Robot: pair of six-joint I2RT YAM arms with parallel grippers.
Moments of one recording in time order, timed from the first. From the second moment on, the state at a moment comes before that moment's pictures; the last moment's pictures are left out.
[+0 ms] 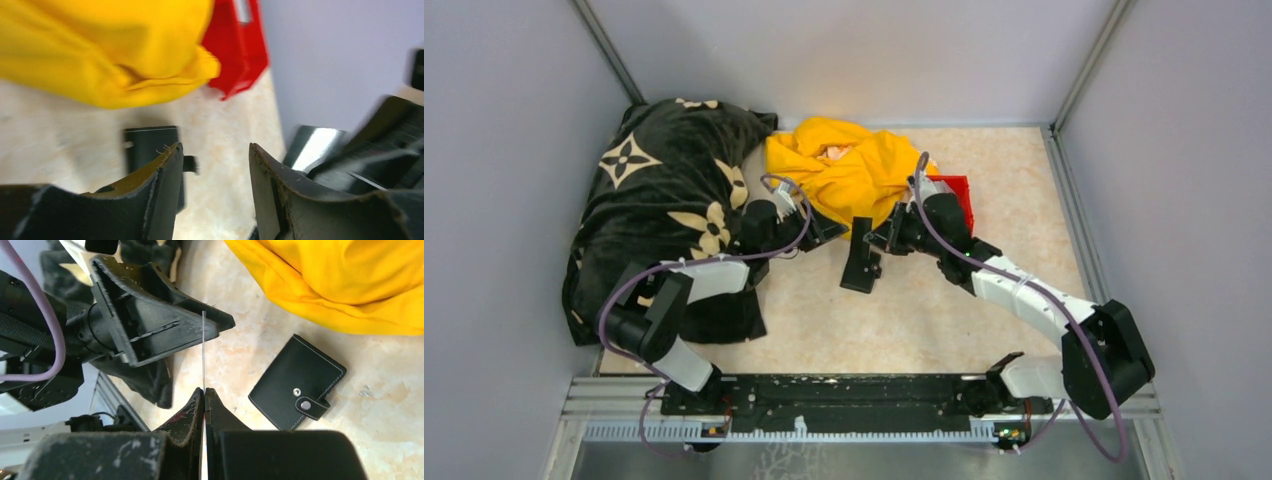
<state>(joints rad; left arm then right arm) -0.47 1.59 0.66 0.71 0.45 -0.95 0.56 1.26 0.74 0.16 -0.32 0.71</state>
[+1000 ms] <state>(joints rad) -0.60 1.58 0.63 0.27 -0.05 -0.71 0.75 1.56 1.13 -0.41 0.12 0.63</state>
